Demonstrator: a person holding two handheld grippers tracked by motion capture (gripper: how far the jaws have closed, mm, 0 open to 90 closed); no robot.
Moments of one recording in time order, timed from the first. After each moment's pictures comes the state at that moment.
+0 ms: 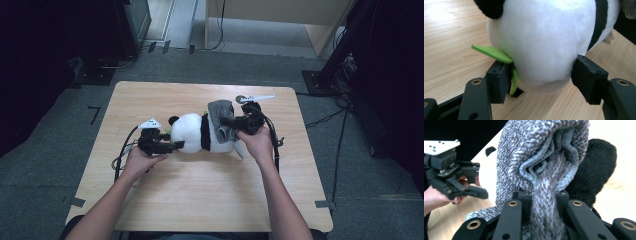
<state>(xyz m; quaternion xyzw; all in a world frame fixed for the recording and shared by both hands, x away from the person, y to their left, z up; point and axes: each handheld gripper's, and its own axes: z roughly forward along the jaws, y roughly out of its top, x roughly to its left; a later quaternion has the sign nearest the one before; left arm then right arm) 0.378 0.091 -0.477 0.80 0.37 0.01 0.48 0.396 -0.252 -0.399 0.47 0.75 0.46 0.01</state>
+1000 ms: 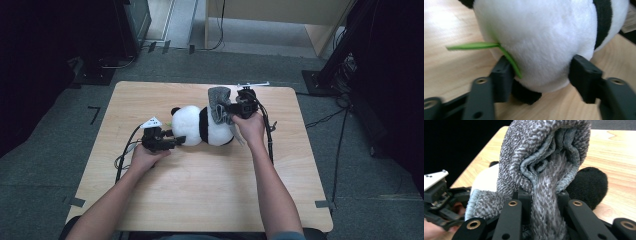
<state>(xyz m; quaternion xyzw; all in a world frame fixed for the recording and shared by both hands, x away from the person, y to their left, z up) 0.401 0.089 -0.508 0.77 0.38 0.04 0.51 0.453 -0.247 -0.409 0.51 0.72 0.47 0.01</state>
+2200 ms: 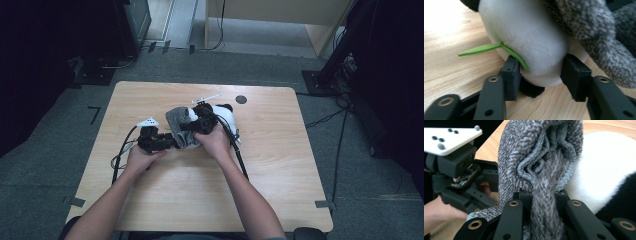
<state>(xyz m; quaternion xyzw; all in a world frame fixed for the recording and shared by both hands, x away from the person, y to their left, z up) 0.397 0.098 -0.500 0.78 0.39 0.00 0.49 0.425 -0.125 -0.430 0.45 0.79 0.41 -0.05</state>
